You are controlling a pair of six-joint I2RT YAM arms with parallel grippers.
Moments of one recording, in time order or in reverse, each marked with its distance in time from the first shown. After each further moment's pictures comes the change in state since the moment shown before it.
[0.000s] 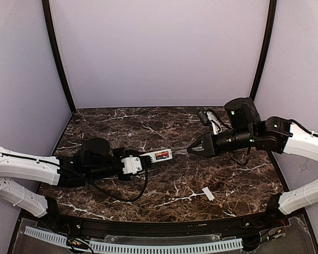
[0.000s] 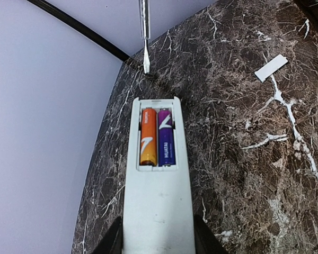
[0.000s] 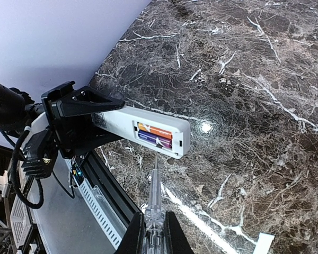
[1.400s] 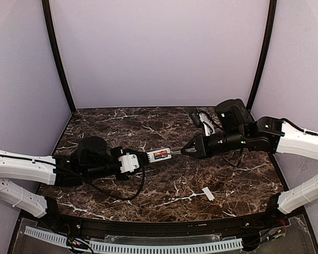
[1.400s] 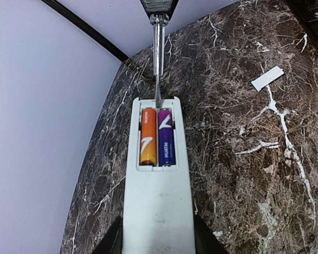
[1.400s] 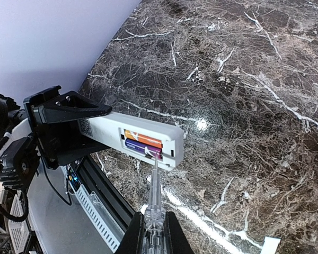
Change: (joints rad) left arm 0.000 -0.044 0.007 -0.049 0.017 -0.072; right arm 0.053 0.074 0.029 0.023 0.068 0.045
